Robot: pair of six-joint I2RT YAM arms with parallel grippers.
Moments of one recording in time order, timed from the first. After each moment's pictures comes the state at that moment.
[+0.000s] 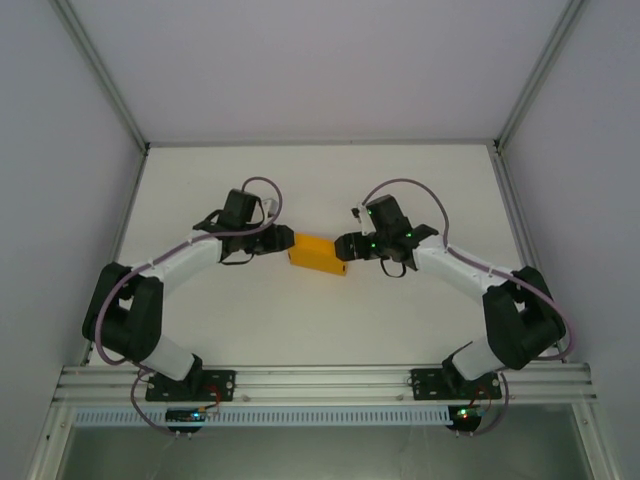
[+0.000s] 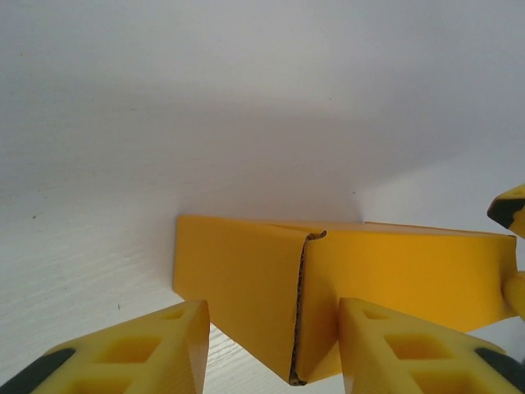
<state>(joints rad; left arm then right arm) -0.43 1.52 0.93 -0.29 0.42 -0.52 0.55 1.48 0.94 -0.33 -0.23 0.30</state>
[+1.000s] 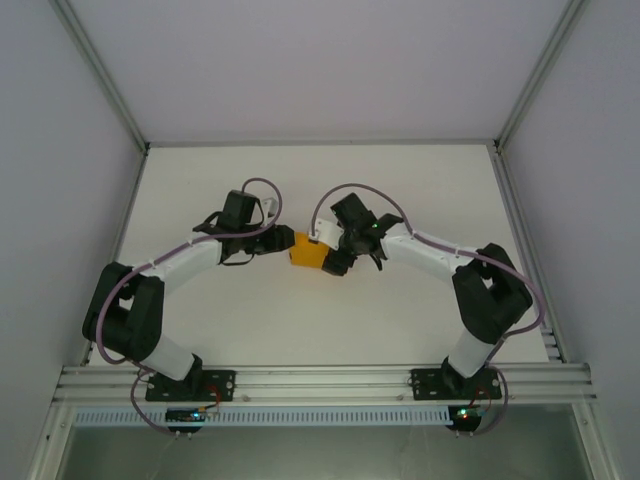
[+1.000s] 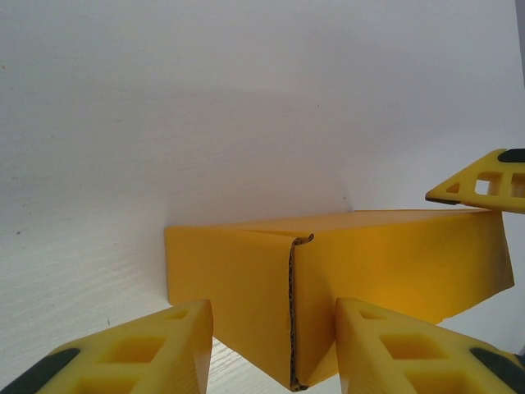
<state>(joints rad) -0.43 1.52 0.91 -0.24 0.43 -0.52 0.69 1.68 1.15 -0.47 -0.12 -0.57</state>
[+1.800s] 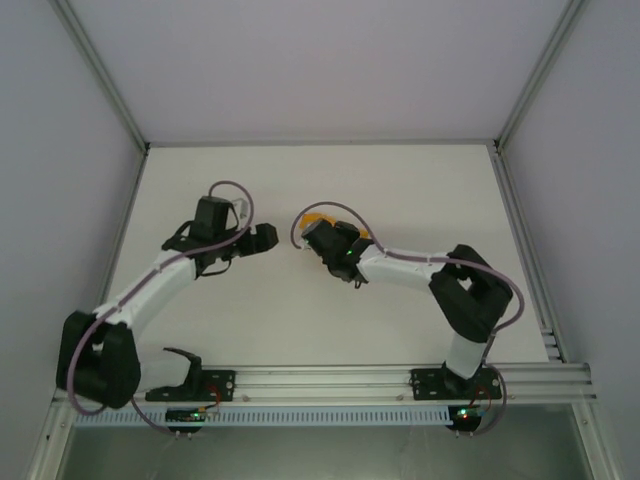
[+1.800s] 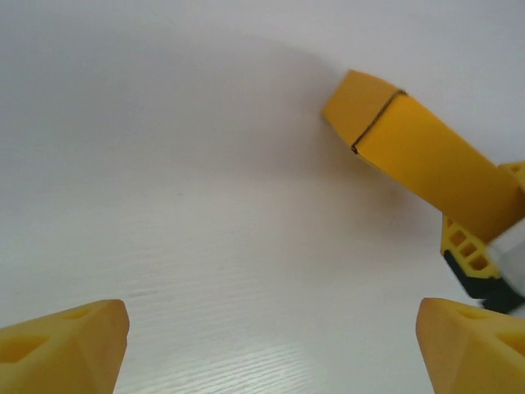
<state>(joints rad) -0.33 1.22 0.81 -0.40 0.27 -0.52 0.90 1.78 1.10 -0.26 0.73 -0.58</state>
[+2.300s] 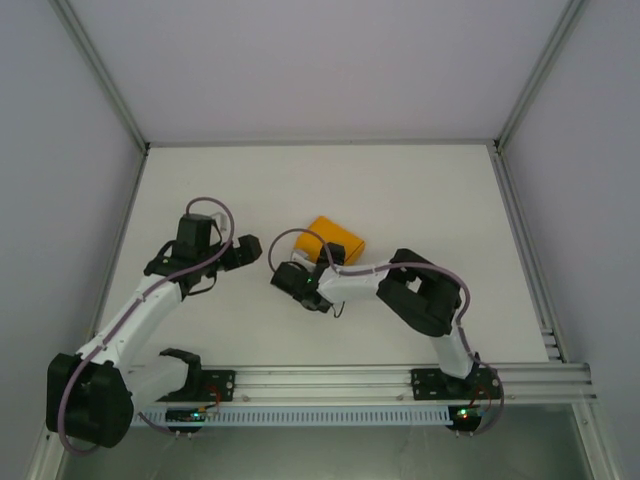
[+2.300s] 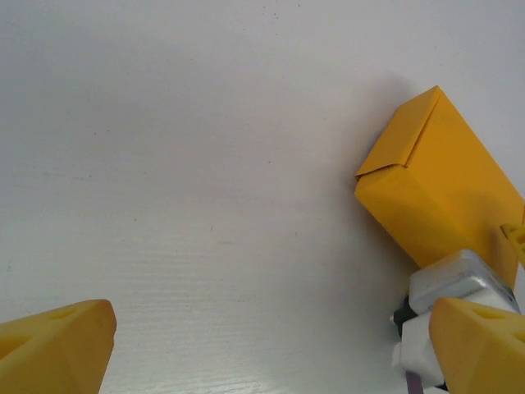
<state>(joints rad) -0.27 1.05 0.69 -0.46 0.20 -0.54 1.10 2.01 1.22 -0.53 0.98 -0.23</state>
